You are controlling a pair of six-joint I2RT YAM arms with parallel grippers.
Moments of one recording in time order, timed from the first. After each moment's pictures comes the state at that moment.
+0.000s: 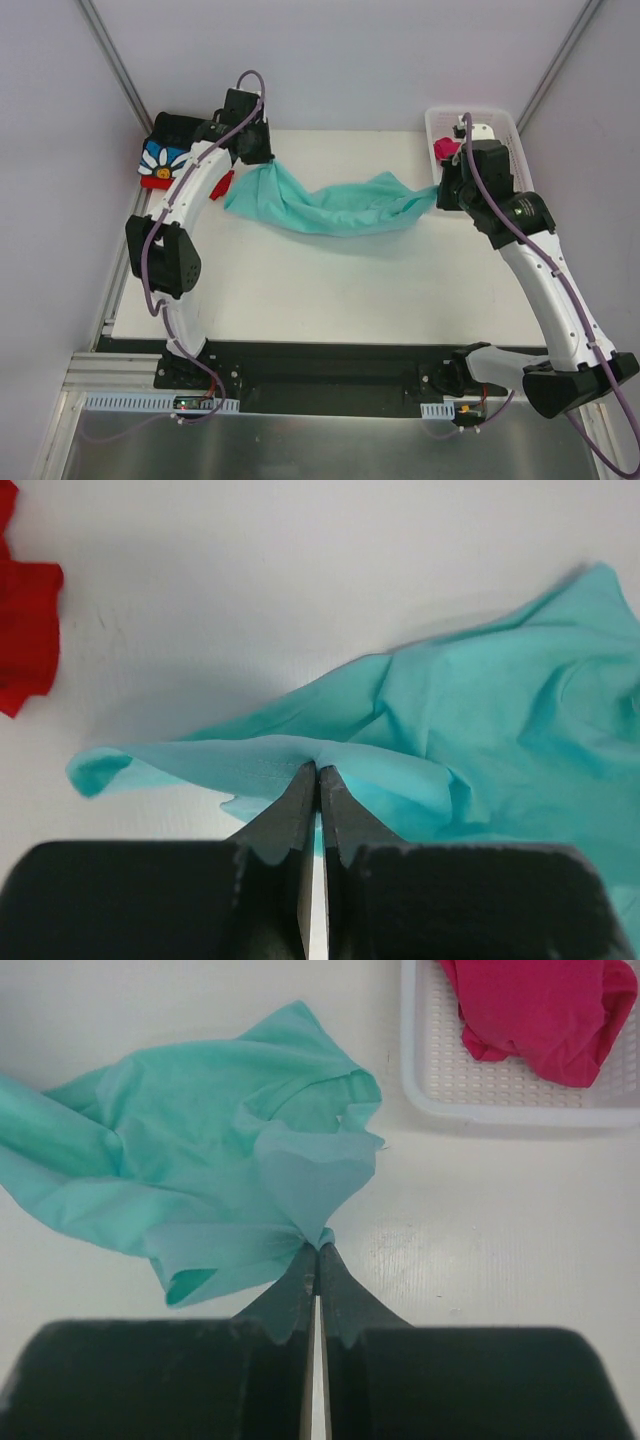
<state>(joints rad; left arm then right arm) -0.29 1.86 1.84 -0.76 0.05 -0.33 0.38 1.19 1.47 -0.87 0.24 0.22</state>
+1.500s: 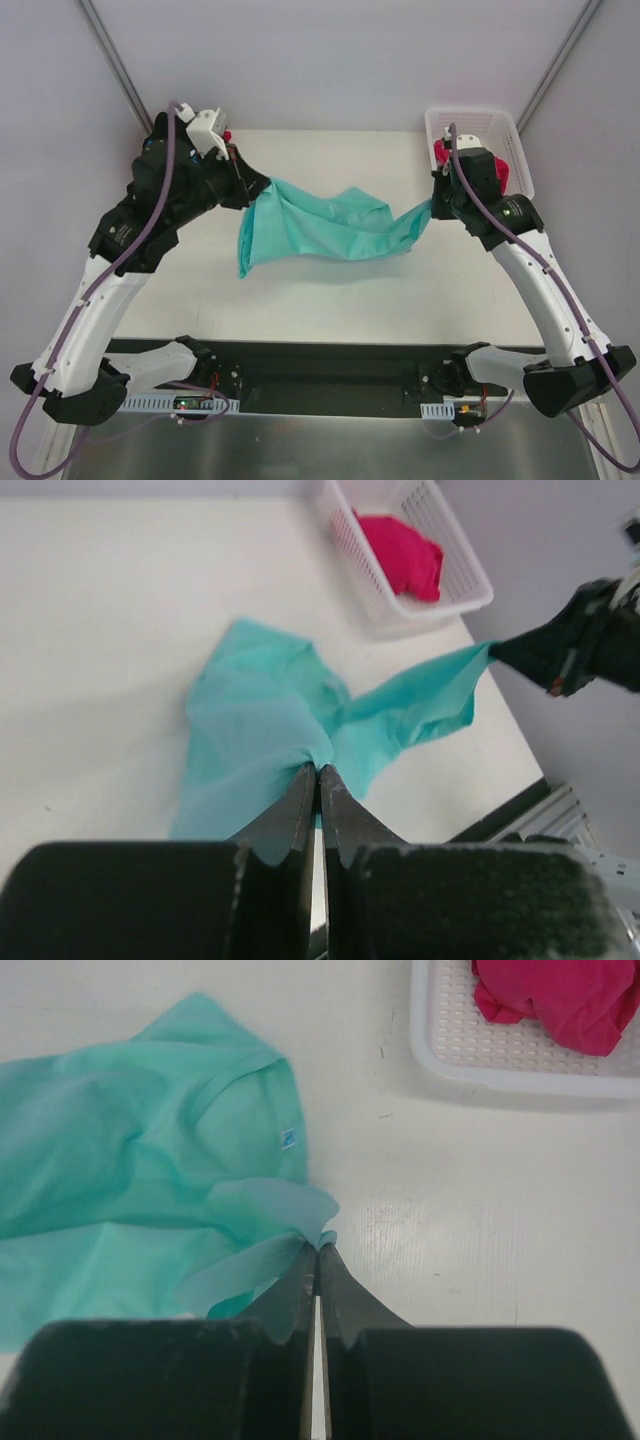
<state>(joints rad) -0.55 1.10 1.52 -0.78 0.10 -0.44 0.41 1.19 1.39 -0.88 0.25 0.21</state>
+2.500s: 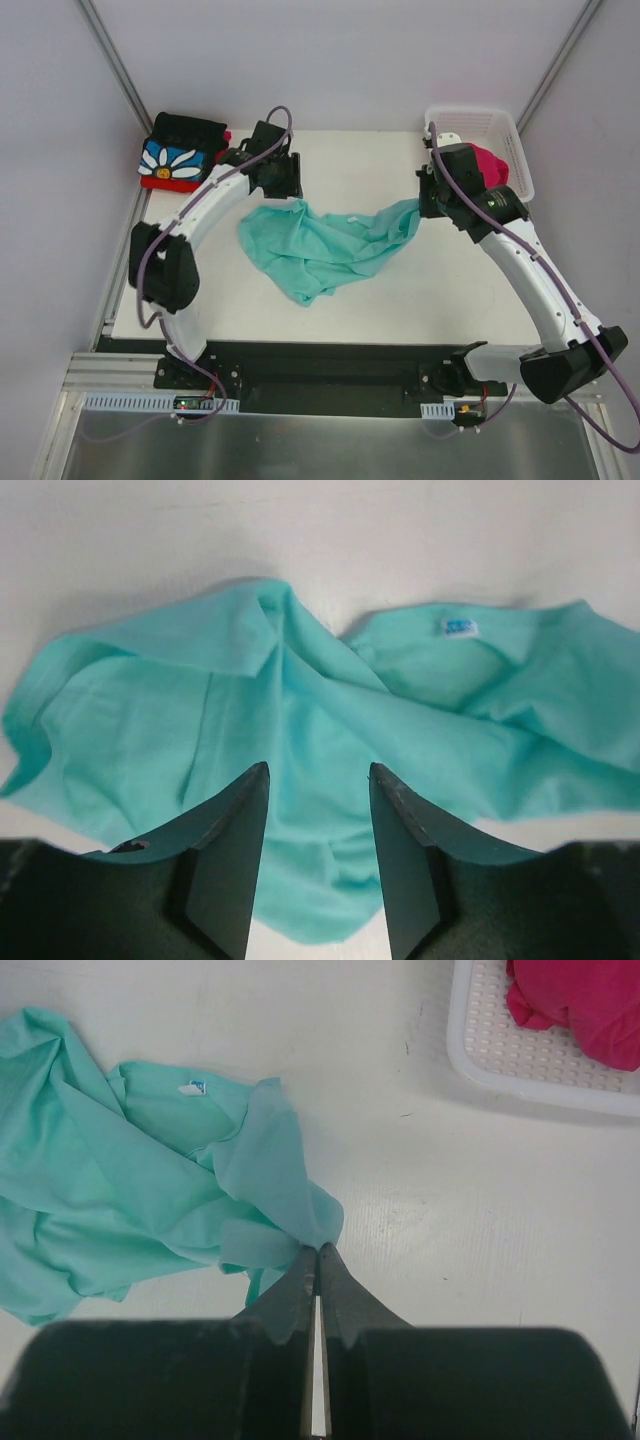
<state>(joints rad) -0.40 1.88 1.66 -0.71 0.13 -0.40 0.47 1.27 1.44 -0.90 0.27 0.19</state>
